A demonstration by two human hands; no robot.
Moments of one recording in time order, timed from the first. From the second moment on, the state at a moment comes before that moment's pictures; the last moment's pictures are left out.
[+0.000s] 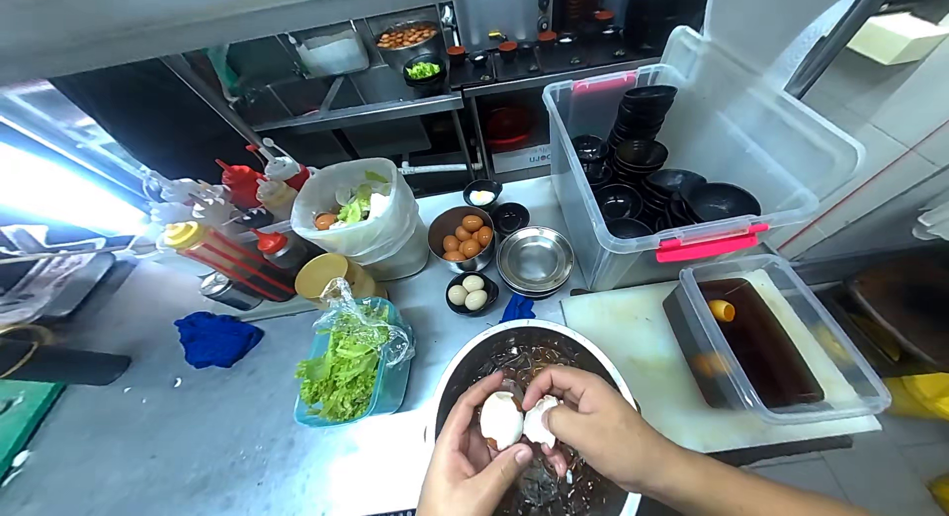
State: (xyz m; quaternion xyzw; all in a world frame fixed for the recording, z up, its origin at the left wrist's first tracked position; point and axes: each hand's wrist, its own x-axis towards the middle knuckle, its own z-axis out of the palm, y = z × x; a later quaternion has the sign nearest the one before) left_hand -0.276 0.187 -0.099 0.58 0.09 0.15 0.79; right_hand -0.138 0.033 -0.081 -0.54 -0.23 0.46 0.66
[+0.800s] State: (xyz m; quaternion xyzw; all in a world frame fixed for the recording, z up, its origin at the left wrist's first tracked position) left_hand -0.277 0.180 -0.094 0.59 0.12 0.15 0.79; right_hand -0.141 0.034 -0.083 -0.60 -0.29 0.40 0.63
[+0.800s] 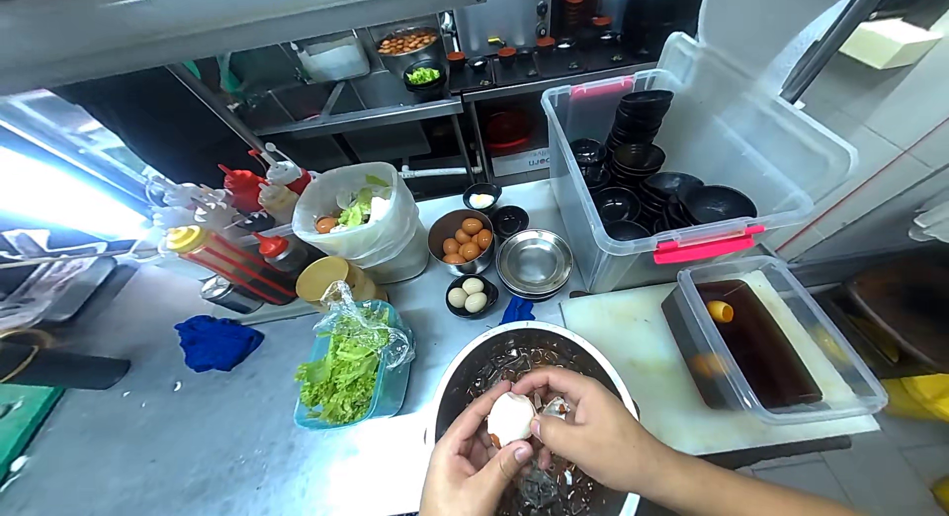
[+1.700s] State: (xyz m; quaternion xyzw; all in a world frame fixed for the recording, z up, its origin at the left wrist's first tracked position) left_hand -0.277 0.173 -0.093 0.64 0.13 0.17 0.74; right_hand -0.138 0.033 -0.080 -0.61 -0.31 0.42 0.59
